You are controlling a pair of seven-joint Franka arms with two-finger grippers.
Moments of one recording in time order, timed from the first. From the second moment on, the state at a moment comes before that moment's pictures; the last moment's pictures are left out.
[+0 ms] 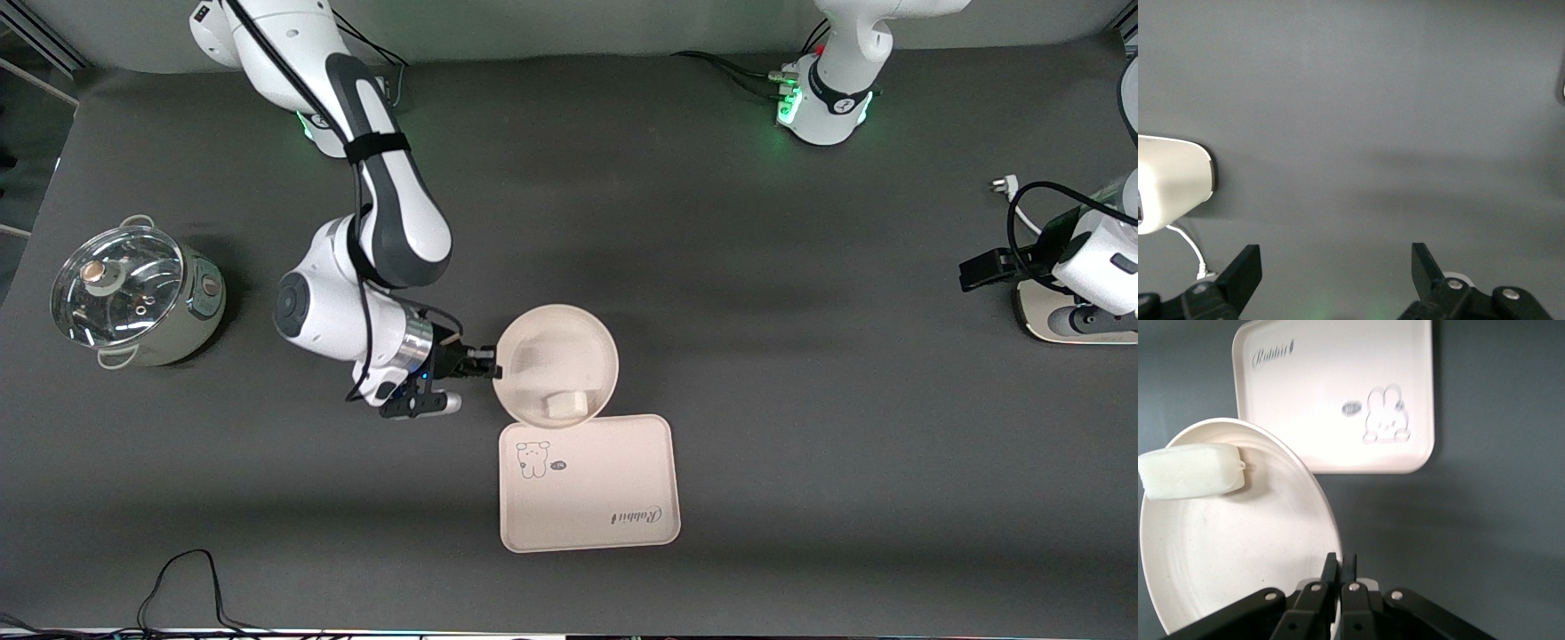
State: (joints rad) left arm -0.06 0.09 0.05 -1.62 0.03 1.58 -0.11; right arm 0.85 0.62 -0.53 -1.60 0.92 2.17 -0.08
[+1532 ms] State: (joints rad) left arm -0.06 0.08 0.06 -1.64 0.03 1.59 -0.13; right arm 0.73 1.14 -0.48 -1.03 0.92 2.42 0.19
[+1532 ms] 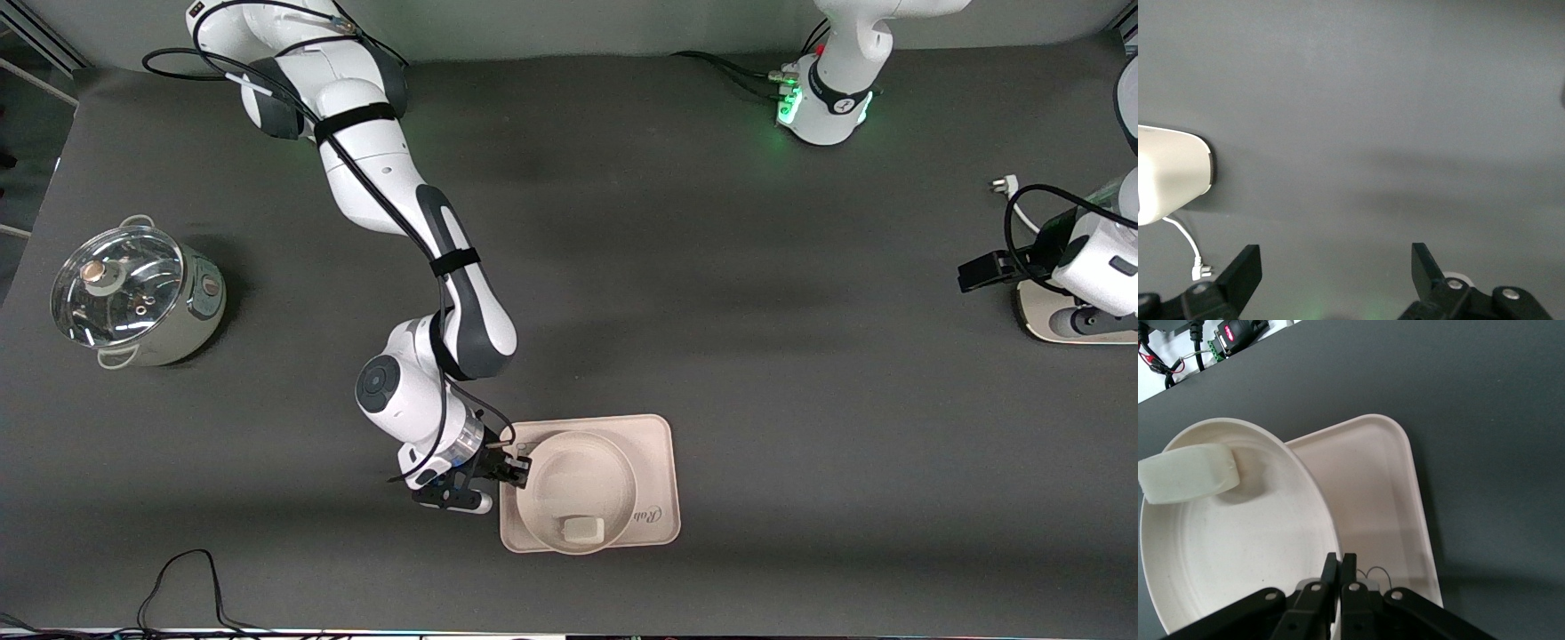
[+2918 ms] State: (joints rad) left arm -0.06 0.08 0.06 -1.64 0.03 1.59 -0.13; right arm 0.66 0.98 -0.46 -1.08 0.75 2.33 0.21
